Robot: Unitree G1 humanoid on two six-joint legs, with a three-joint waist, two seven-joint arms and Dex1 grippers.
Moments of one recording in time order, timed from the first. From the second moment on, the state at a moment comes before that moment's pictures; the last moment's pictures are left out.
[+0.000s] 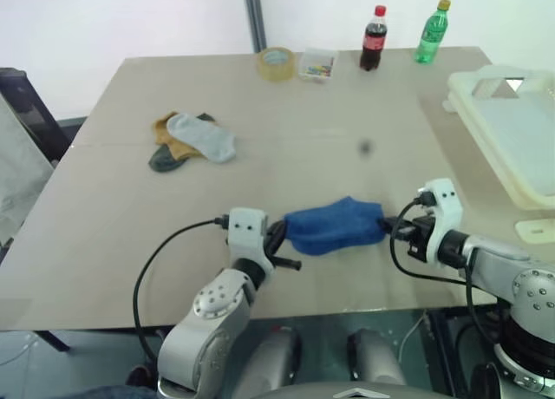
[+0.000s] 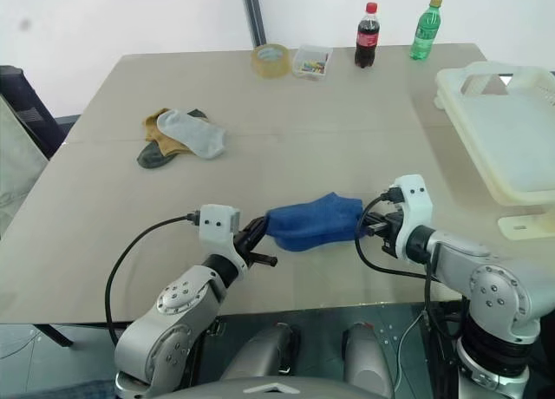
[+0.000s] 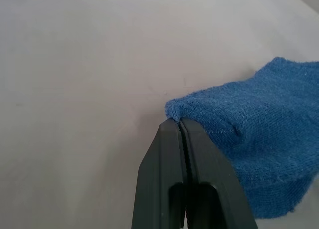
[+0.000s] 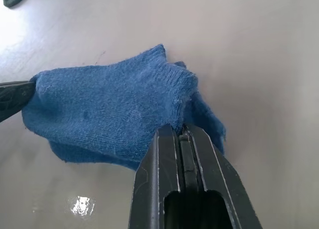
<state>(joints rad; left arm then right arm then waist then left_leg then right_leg) 0.14 0.09 -0.16 -0.76 -0.28 0.83 -0.02 -0.25 -0.30 -0.38 -0.71 0.78 1.58 0.22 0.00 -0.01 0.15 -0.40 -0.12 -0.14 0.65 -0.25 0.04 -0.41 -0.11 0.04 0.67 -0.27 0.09</state>
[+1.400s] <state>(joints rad) 0.16 0.15 -0.18 -0.73 -0.32 0.77 -0.13 -0.20 -0.30 -0.43 -0.79 0.83 1.61 0.17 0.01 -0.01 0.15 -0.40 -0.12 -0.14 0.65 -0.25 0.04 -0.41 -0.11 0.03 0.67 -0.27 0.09</state>
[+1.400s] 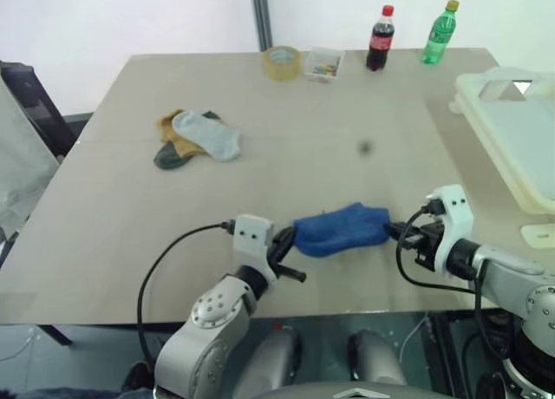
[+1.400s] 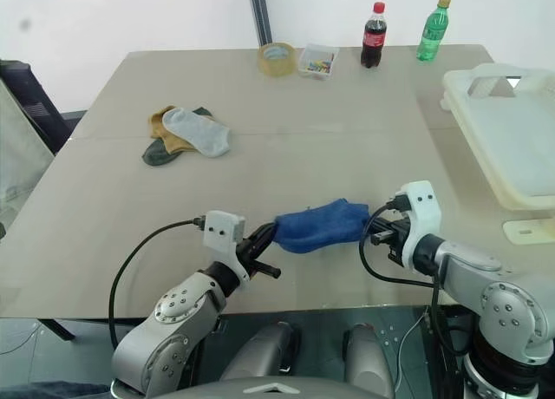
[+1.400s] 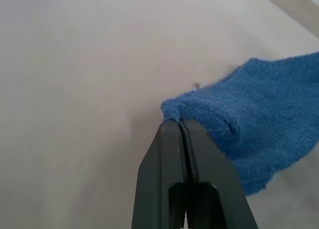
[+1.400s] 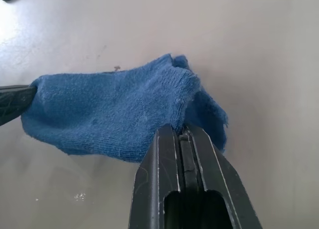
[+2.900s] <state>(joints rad) 0.08 0.15 -0.20 -0.57 -0.27 0.71 -0.14 -0.16 -0.56 -0.01 -0.68 0.49 0.86 0.43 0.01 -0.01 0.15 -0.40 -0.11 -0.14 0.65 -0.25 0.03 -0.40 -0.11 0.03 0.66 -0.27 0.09</state>
